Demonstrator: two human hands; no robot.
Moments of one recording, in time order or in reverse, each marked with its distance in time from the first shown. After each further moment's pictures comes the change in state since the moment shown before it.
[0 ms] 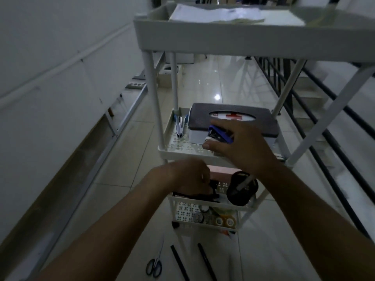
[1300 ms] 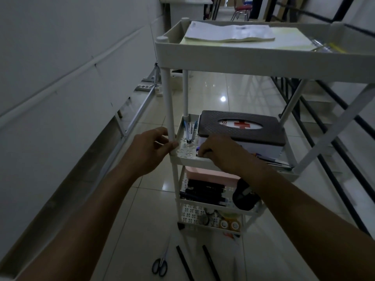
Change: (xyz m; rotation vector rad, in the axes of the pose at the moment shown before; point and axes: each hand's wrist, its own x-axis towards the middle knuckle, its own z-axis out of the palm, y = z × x) left_hand -0.061 -0.073 -0.033 -0.497 0.695 -0.154; right_hand 0.039 0.001 0.043 -0.219 -0.381 -0.152
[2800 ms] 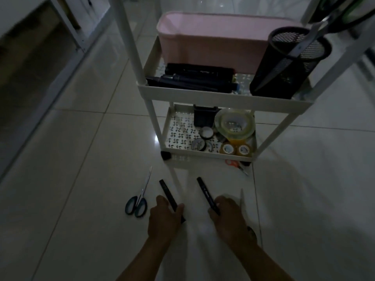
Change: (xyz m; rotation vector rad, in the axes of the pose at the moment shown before) left_hand -0.212 -0.271 0.444 -0.015 -0.140 -0.767; right_hand -0.234 0.126 0.501 0.433 -0.127 0.813
